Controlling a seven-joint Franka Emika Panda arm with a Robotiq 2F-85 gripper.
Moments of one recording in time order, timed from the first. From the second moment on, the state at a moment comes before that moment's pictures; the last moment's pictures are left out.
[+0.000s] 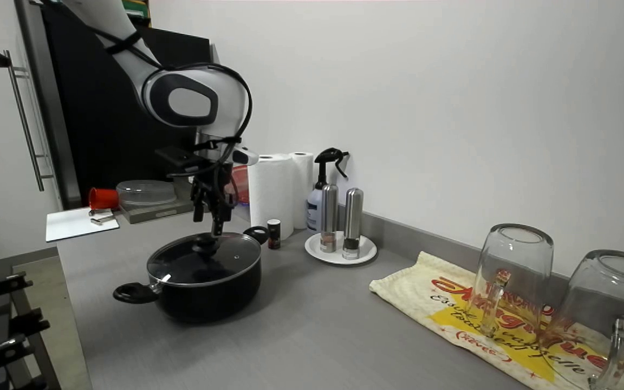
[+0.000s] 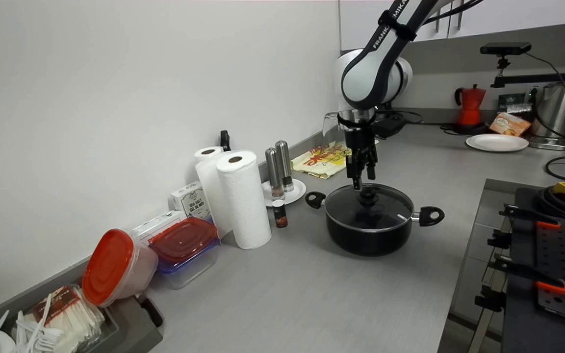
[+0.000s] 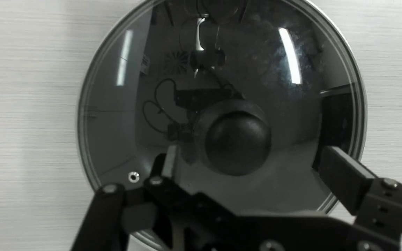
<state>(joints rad) -0.03 0.39 -0.02 -2.16 0.08 2.39 -0.13</state>
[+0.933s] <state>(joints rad) -0.03 0.41 -0.01 -2.17 0.08 2.39 -0.13</state>
